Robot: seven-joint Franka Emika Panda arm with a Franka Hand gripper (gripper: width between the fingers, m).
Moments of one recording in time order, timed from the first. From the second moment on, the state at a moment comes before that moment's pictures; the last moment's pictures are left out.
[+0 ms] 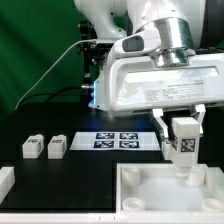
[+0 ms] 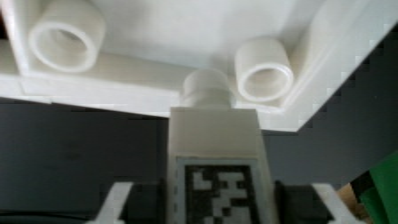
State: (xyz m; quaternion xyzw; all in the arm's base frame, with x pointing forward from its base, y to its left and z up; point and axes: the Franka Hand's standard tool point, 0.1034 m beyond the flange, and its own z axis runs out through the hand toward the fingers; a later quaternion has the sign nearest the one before) arm 0.600 0.086 0.110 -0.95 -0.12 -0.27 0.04
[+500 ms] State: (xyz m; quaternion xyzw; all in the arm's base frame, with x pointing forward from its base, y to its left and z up) arm 0.610 0.115 0.102 -0.96 -0.12 -0.26 0.06
